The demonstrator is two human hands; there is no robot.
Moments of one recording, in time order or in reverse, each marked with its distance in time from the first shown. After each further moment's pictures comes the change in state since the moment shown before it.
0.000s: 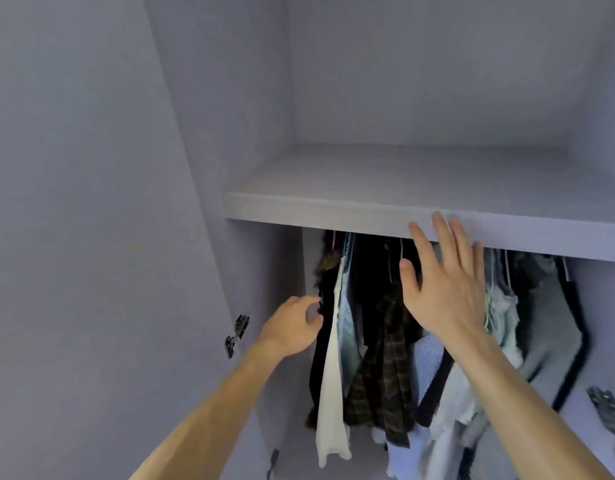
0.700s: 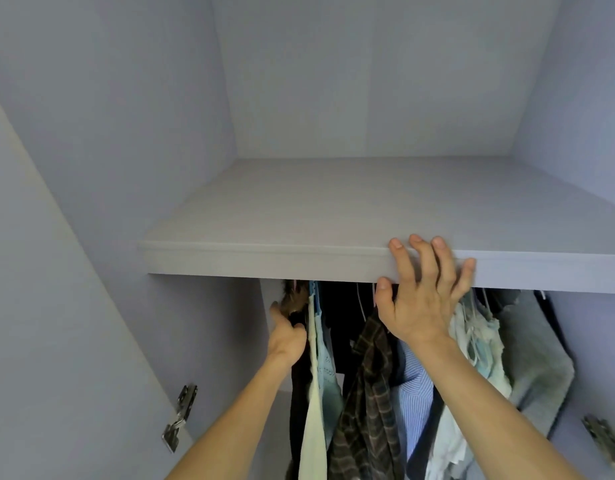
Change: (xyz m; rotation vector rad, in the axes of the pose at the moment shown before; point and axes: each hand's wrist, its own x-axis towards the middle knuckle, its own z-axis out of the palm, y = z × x) left_hand 0.150 0.024 0.043 -0.542 0.043 -0.302; right_hand 0.066 0.040 0.110 -0.229 0.565 -0.051
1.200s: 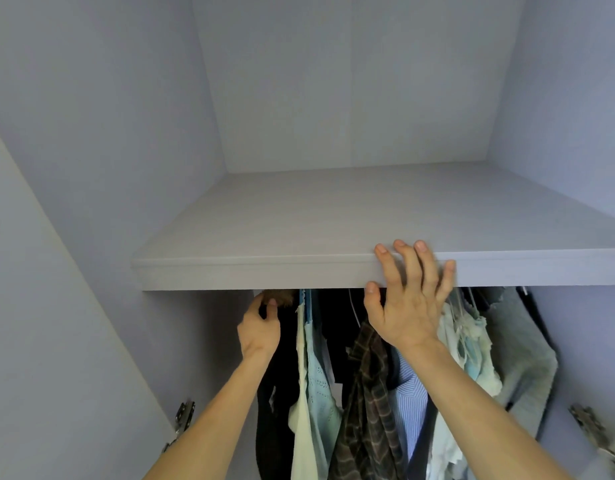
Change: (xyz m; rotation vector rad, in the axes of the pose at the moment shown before) left_hand 0.004 0.019 -0.036 -0.075 0.268 0.184; right_hand 0.002 -0.005 -0.012 0.006 -0.120 0.061
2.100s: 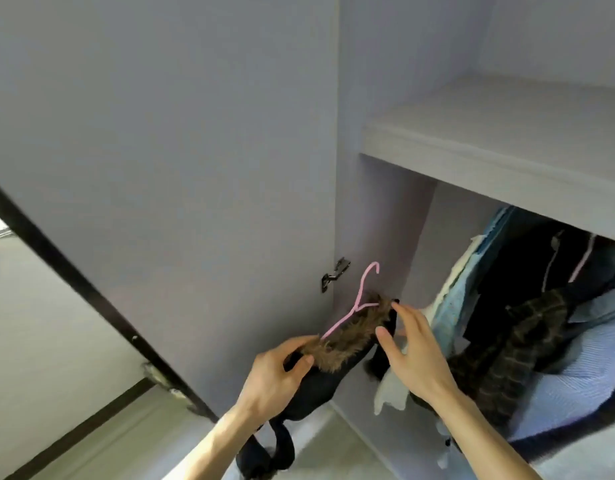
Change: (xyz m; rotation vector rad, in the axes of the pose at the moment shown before) left_hand -0.292 -0.133 -0.158 0.195 0.084 -0.203; right_hand -0.165 -0.133 -0.075 0.986 -1.385 -0.031
